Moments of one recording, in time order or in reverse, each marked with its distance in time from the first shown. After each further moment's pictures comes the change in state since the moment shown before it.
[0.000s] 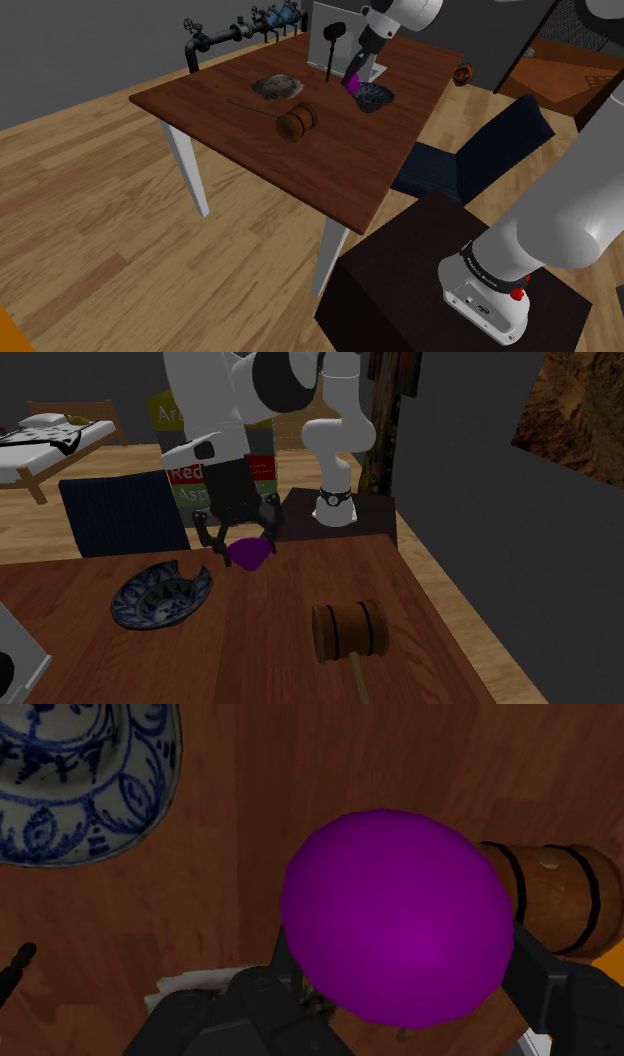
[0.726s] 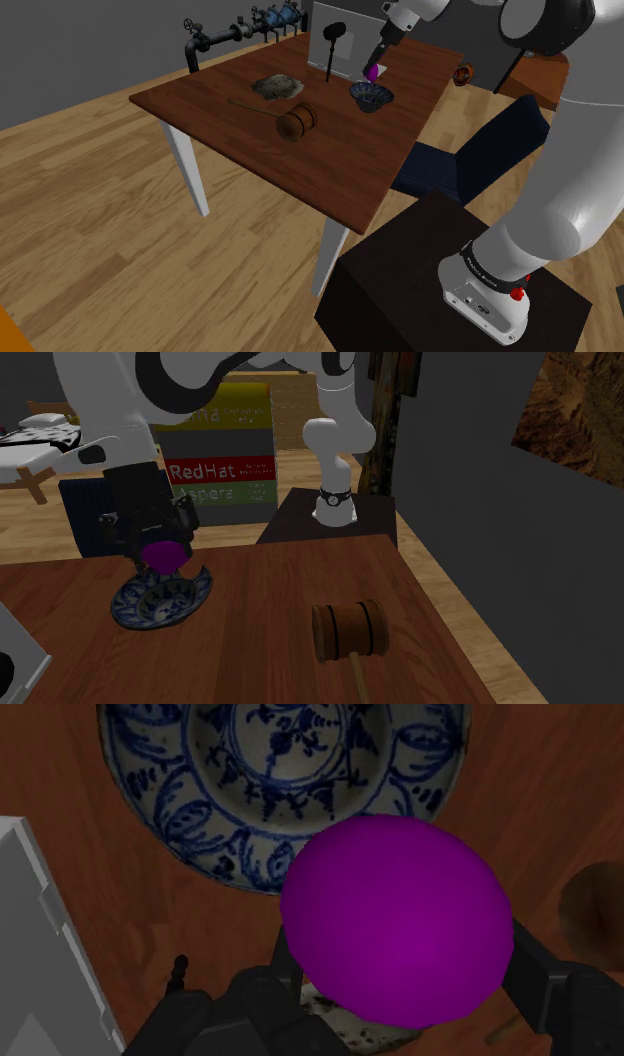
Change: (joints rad) arm -0.200 0.270 -0.061 0.368 0.103 -0.205 -0.210
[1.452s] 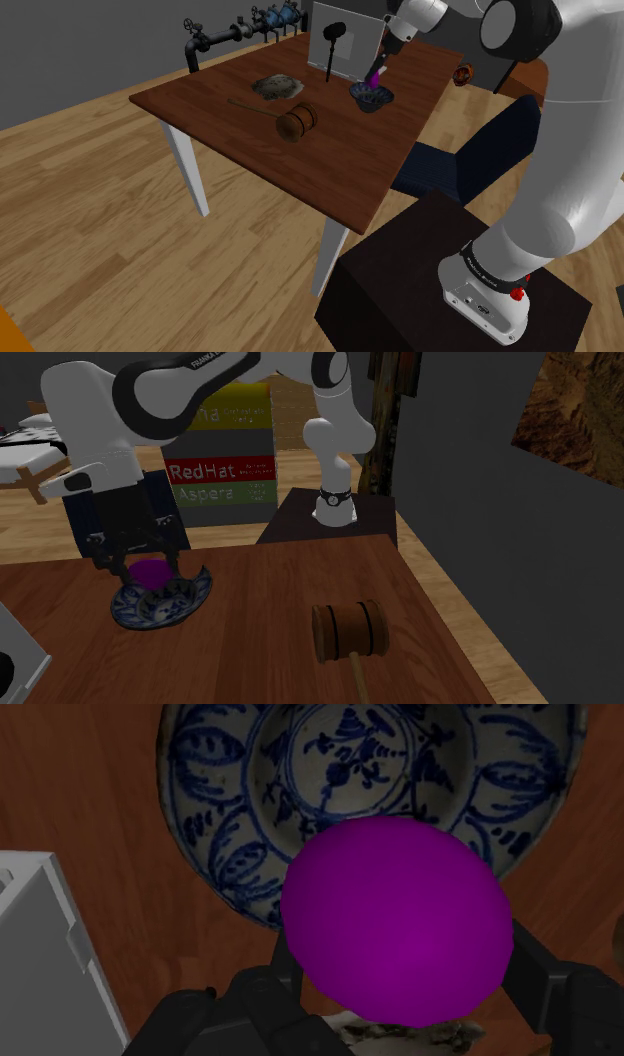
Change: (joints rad) arm -0.058 0.107 0.007 0.068 0.045 0.009 -0.068
